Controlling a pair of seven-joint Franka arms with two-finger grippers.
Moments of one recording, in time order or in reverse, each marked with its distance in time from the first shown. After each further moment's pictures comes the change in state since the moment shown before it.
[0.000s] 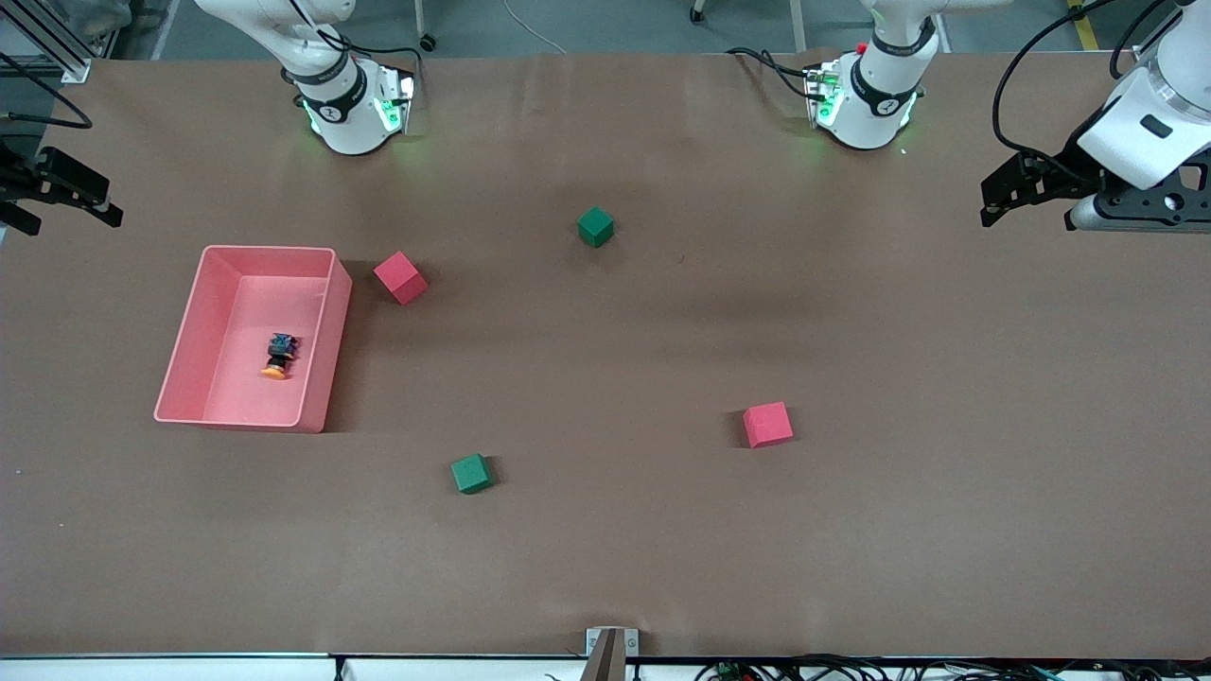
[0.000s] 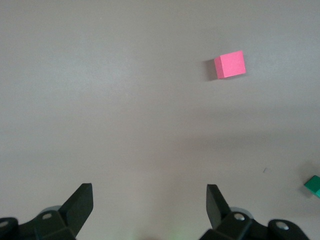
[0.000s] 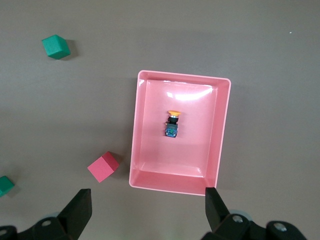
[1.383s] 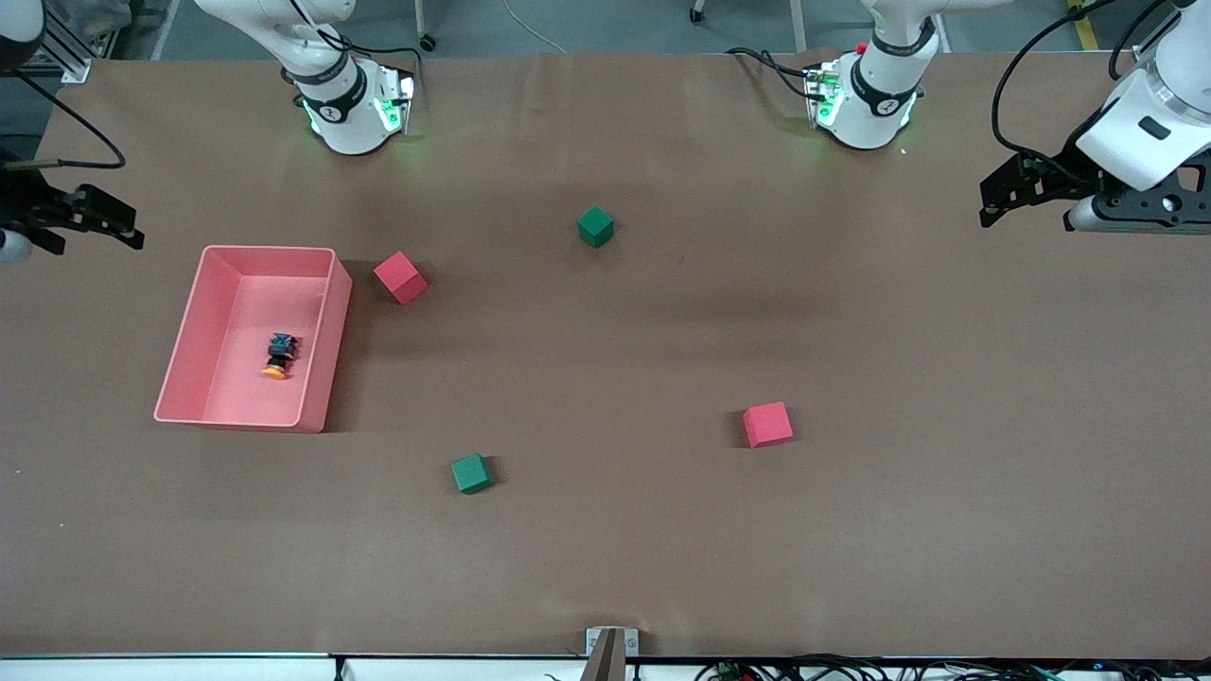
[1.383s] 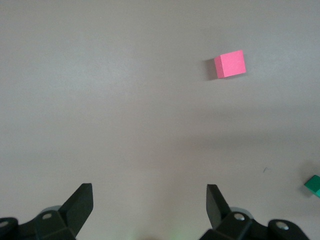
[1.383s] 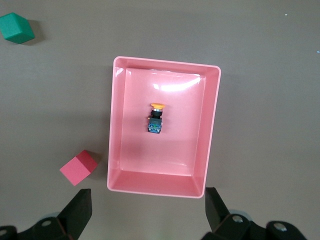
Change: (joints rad) left arm 0.000 0.002 0.000 -0.001 0.000 0.000 0.000; right arm 0.005 -0.001 -0.014 -0.178 -0.066 0.142 -0.002
